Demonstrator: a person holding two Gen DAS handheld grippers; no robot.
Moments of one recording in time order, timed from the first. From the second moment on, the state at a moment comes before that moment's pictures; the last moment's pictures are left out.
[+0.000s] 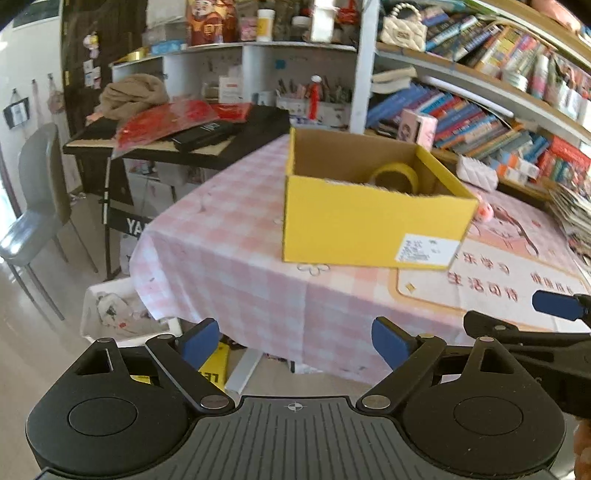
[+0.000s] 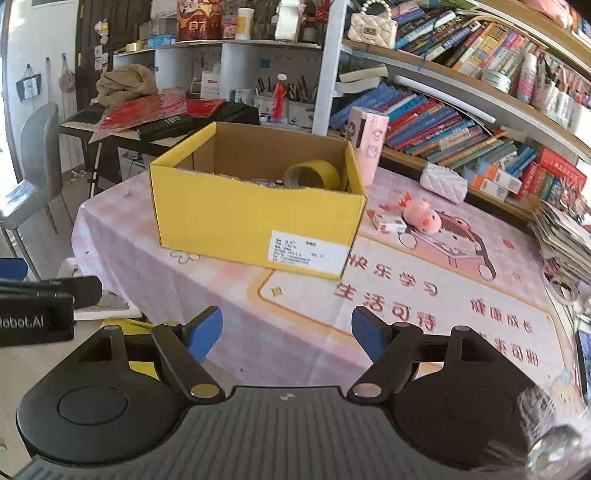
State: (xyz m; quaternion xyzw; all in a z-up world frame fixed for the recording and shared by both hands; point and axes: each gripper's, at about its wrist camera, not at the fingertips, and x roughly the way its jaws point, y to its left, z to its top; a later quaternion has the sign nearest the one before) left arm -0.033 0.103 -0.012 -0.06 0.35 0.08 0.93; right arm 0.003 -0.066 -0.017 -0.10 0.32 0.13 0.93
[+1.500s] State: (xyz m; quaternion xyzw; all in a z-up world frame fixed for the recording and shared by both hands) left arm 0.068 -0.038 -0.018 0.00 0.37 -0.07 0.93; right arm 0.055 -0.203 -0.018 -0.06 0.34 -0.02 0.94
